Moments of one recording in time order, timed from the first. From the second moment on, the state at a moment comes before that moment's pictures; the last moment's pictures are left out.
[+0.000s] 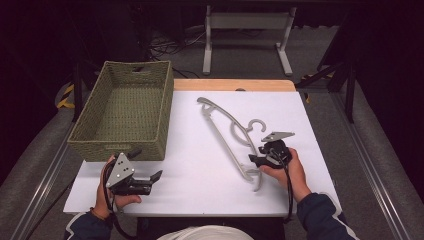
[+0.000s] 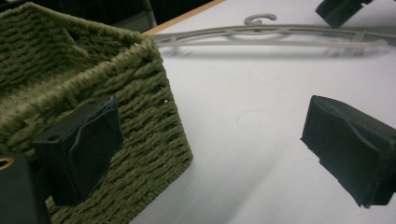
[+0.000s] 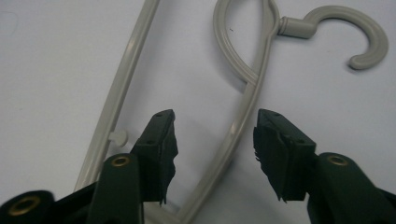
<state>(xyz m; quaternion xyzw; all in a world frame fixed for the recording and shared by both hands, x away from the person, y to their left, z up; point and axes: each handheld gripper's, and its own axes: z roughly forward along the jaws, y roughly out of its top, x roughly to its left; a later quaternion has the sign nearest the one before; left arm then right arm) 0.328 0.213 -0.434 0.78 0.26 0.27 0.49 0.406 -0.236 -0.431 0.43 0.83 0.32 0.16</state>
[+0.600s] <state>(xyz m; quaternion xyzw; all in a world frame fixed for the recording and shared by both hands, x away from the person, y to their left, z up) 0.330 0.203 -0.438 0.80 0.25 0.25 0.48 0.454 -0.228 -0.439 0.43 0.85 0.28 0.14</state>
